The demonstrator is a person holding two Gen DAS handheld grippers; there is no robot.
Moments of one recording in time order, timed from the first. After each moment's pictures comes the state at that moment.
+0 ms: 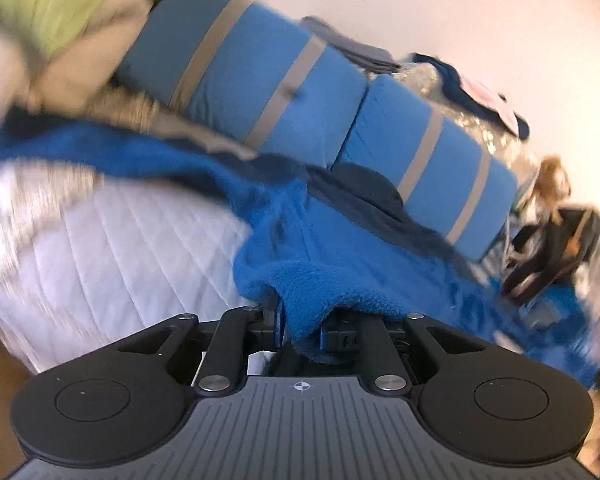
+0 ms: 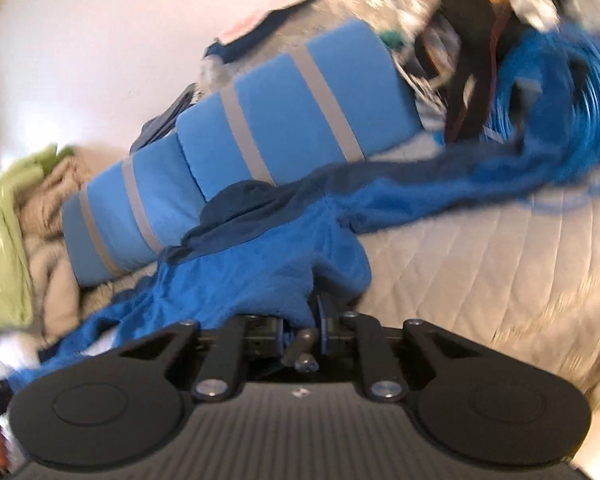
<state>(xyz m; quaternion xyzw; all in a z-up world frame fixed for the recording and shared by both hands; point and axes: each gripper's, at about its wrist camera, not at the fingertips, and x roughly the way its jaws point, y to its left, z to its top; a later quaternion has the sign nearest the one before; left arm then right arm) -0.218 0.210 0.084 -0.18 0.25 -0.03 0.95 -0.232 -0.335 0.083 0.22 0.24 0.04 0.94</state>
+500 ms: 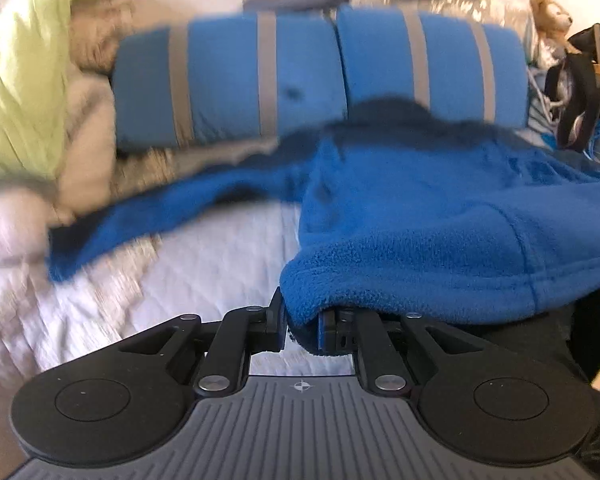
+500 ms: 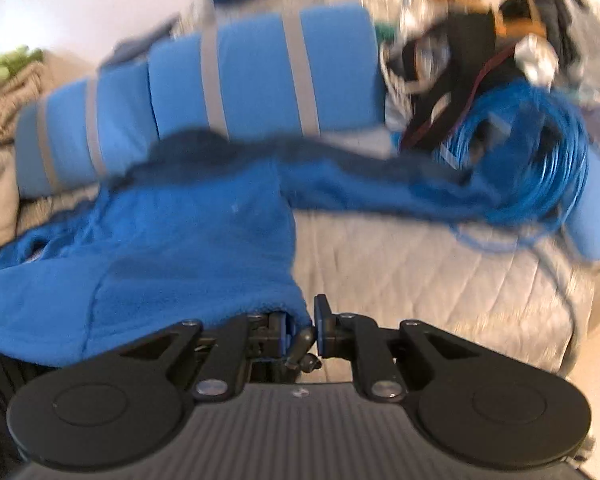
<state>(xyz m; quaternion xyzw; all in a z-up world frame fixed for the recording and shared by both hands) -0.228 0.174 0.078 0.06 0.34 0.01 0.94 -0.233 -0.349 0.100 0.10 0.36 -0.01 0.93</state>
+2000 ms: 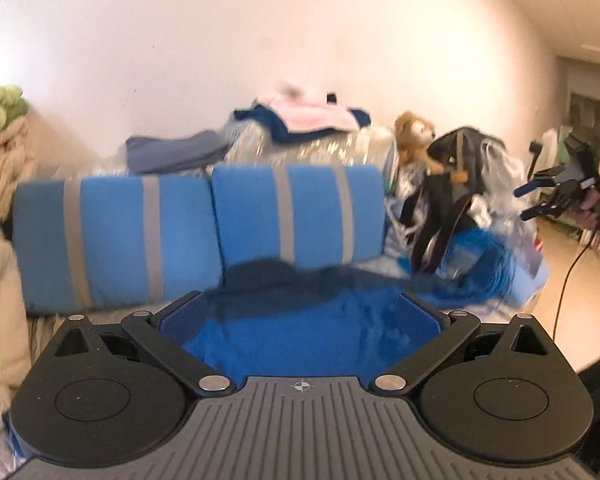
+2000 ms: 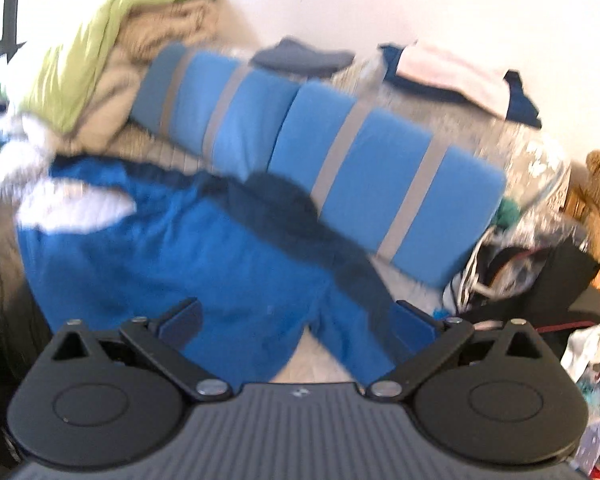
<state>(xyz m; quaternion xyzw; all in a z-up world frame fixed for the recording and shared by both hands) -0.222 0.186 0.327 0.03 0.21 -0.23 0.95 -0.154 -0.353 0.361 -0.15 0.32 0.19 0.92</state>
